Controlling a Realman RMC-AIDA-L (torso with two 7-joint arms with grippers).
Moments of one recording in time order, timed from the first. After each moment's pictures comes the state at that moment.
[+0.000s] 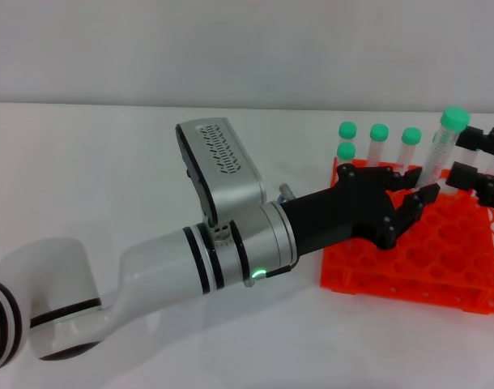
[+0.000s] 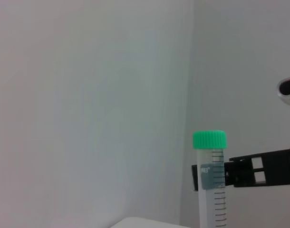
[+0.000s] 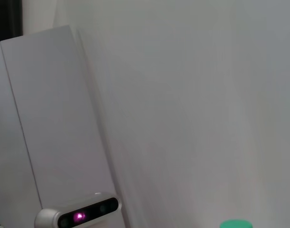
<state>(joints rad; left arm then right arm) -0.83 -2.09 2.72 0.34 -0.47 1.07 -0.58 0.49 1.93 -0.76 -0.57 1.62 1.76 -1.77</state>
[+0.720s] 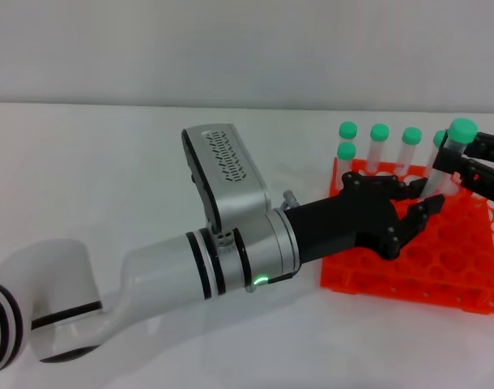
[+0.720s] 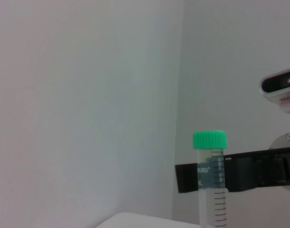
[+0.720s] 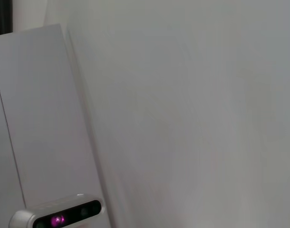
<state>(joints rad) -0.83 -2.10 2.72 0.35 -0.45 1.07 -0.58 0.50 1.96 -0.76 -0.57 1.62 1.71 -1.81</state>
